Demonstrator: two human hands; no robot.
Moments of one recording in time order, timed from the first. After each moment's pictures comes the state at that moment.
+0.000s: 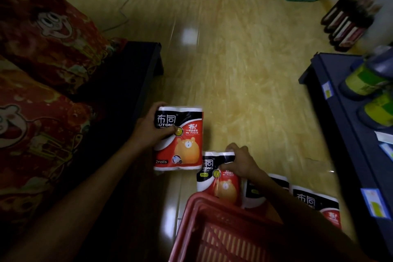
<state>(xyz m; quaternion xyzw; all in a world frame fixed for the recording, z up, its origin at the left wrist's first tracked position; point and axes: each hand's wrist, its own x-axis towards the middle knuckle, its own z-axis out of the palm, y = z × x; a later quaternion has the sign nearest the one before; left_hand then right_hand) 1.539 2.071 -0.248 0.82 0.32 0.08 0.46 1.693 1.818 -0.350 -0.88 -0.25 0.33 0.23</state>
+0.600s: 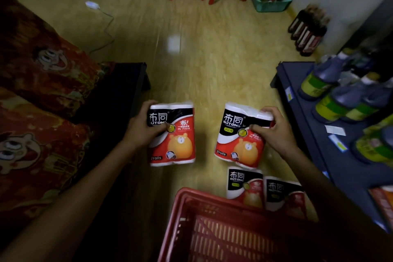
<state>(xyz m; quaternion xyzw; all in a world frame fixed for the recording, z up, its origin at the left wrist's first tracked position) 1.549 2.045 -0.159 0.84 0.31 0.08 0.43 1.748 1.733 -0.174 -0.86 -0.15 0.11 0.48</state>
